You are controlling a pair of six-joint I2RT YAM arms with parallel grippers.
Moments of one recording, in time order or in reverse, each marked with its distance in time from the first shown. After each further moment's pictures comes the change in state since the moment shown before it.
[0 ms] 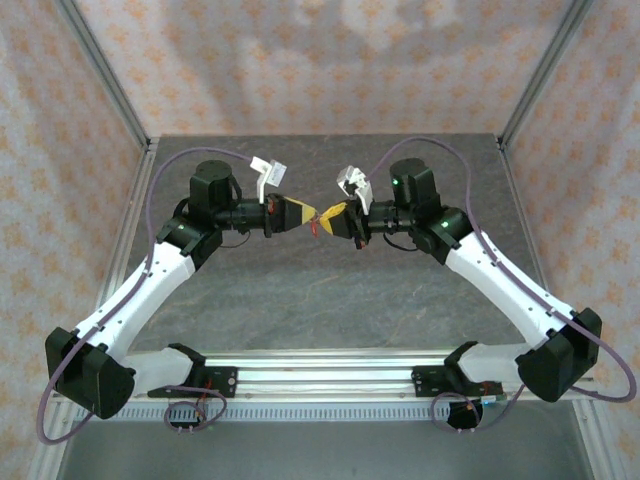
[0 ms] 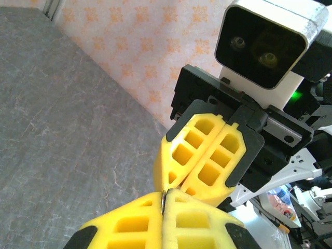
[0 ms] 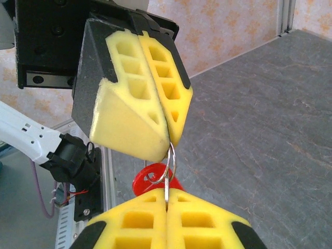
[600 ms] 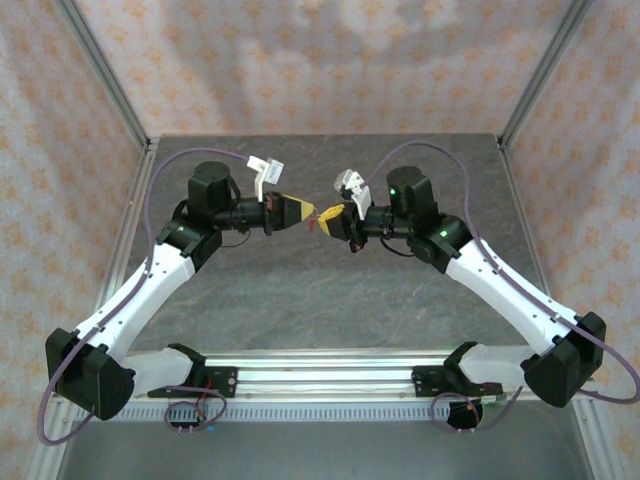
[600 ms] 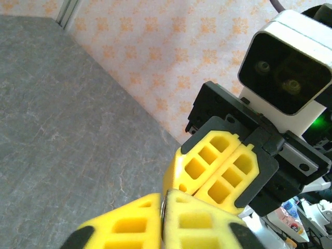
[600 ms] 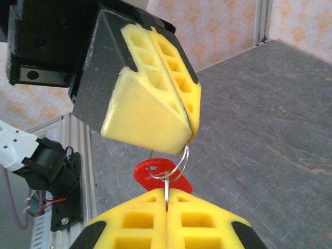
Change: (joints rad) left arm 0.008 -0.010 -0.022 0.039 -0.039 -0.030; right arm 0.055 -0.035 -0.036 0.042 0.148 0.002
